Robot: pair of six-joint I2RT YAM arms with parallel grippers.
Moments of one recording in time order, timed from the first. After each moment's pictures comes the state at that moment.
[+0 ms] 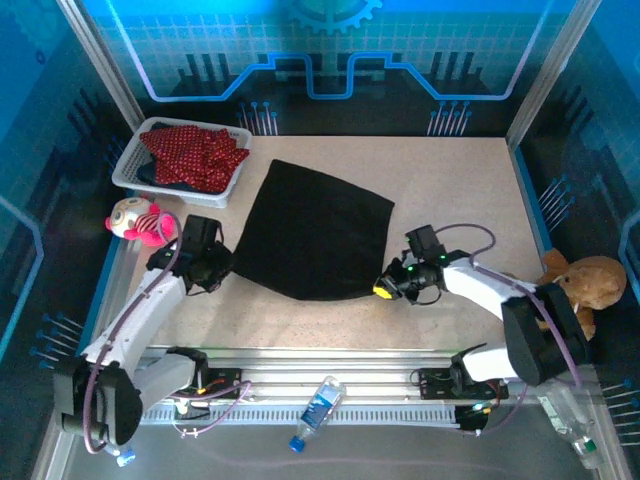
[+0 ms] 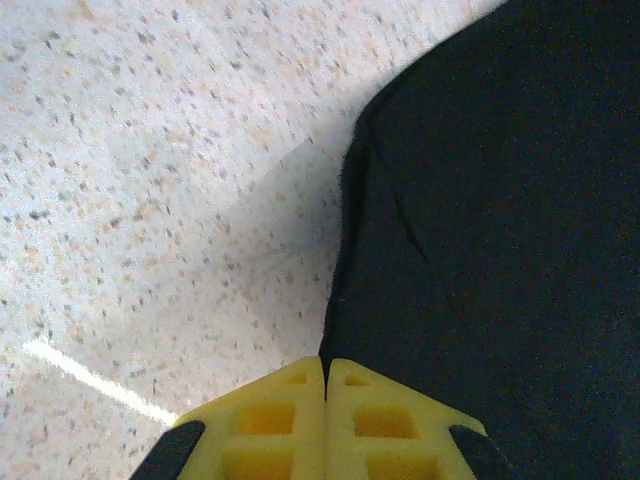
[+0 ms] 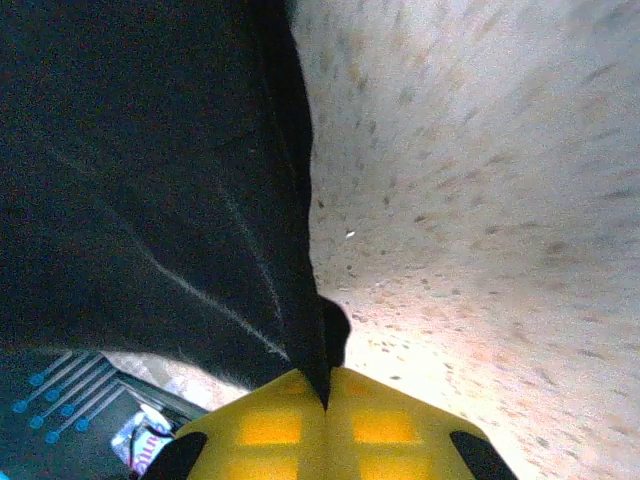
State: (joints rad) left arm -0.18 1.06 0.77 -0.78 -0.01 -1.05; right arm 0.31 1.35 0.64 -0.46 -0.55 1.01
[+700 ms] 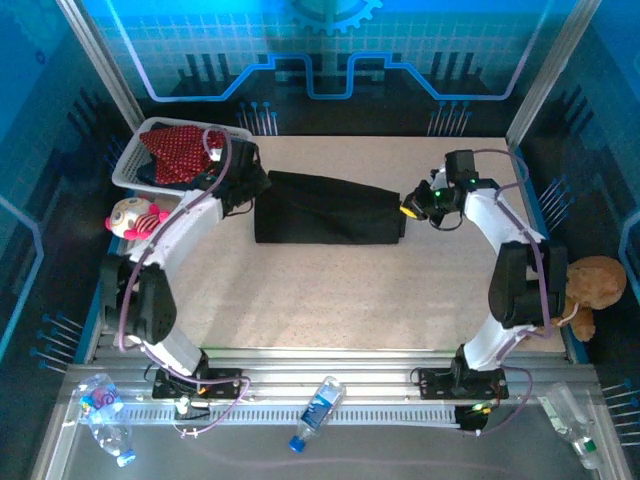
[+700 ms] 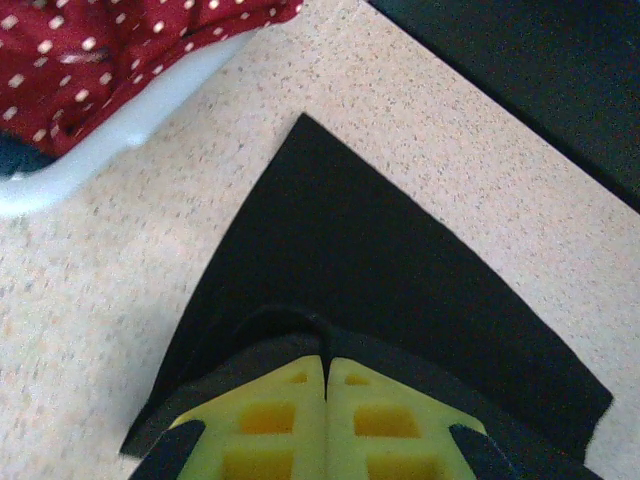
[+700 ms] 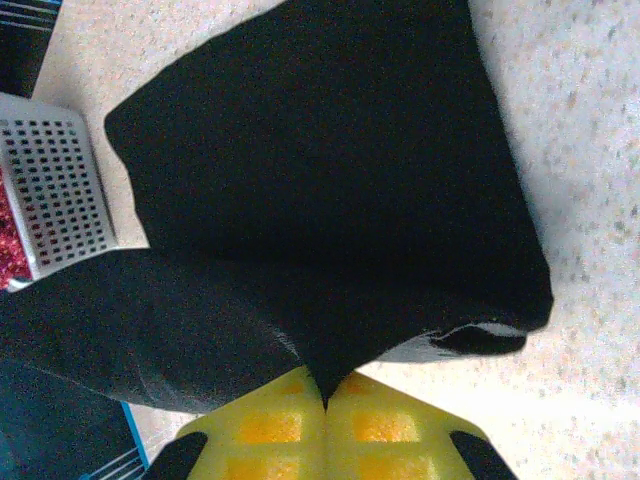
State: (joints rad) left arm -0.25 1.65 1.38 -0.51 -0.15 -0.78; right arm 0.03 1.72 1.29 -0.62 -0.55 0.67
